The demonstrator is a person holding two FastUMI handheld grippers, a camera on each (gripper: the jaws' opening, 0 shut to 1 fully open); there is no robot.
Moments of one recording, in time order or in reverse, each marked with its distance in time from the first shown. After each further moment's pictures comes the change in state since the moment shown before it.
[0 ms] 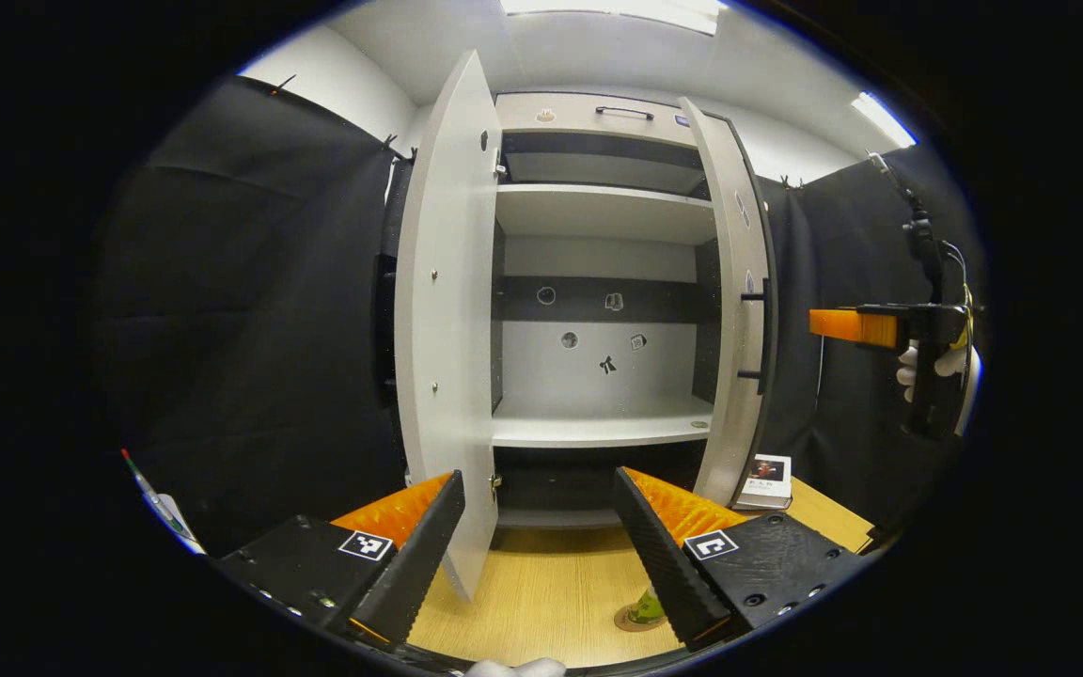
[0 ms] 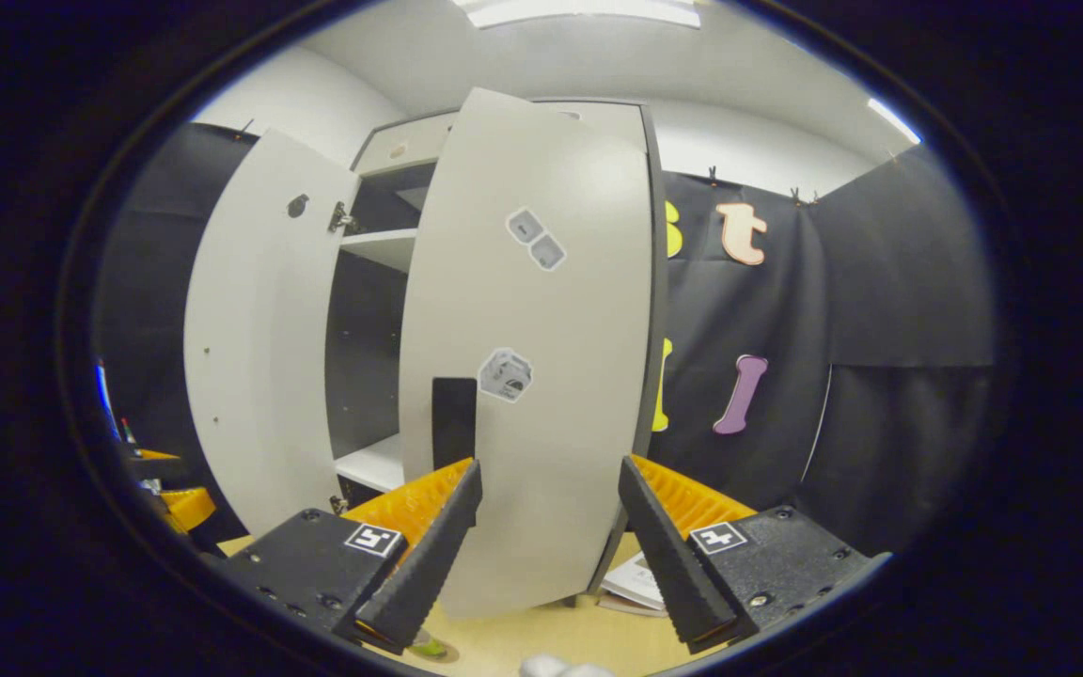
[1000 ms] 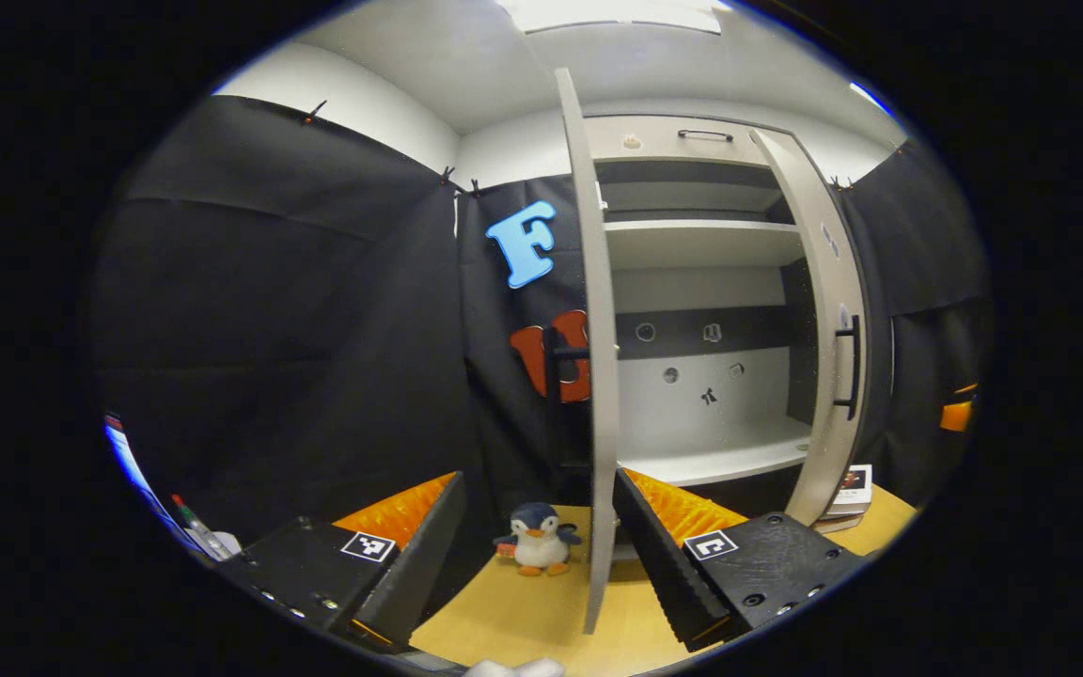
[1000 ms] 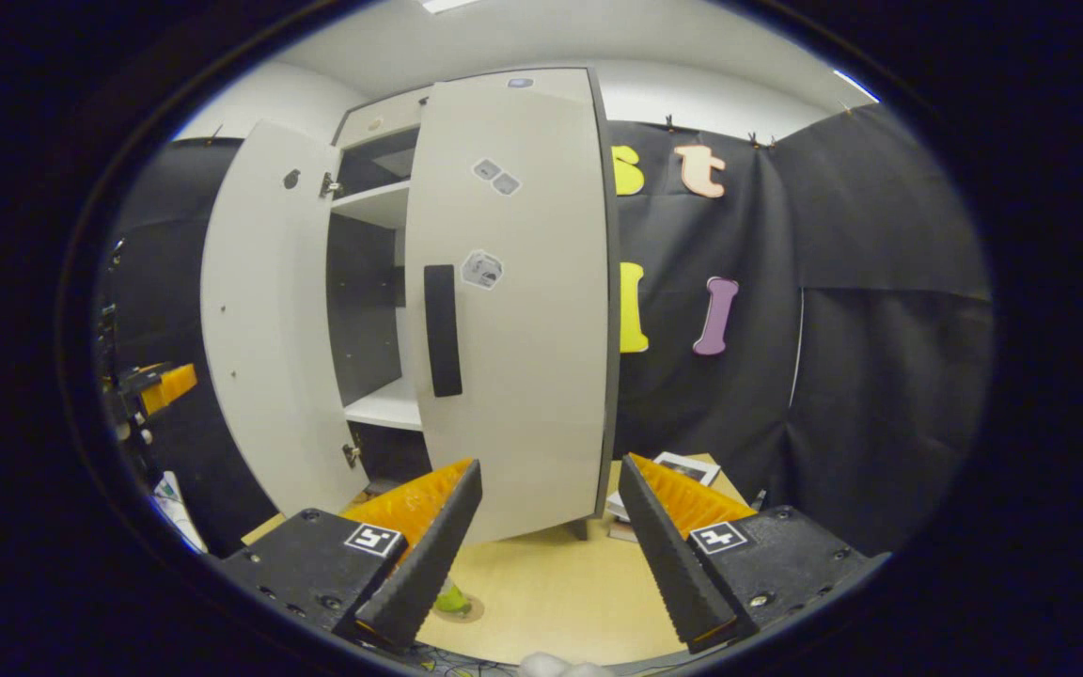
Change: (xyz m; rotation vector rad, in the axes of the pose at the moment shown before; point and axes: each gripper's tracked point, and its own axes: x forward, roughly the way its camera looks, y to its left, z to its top) left arm 0.012 0.158 0.067 0.074 -0.100 0.255; right arm -0.078 -0.003 -0.092 0.109 0.171 -0.042
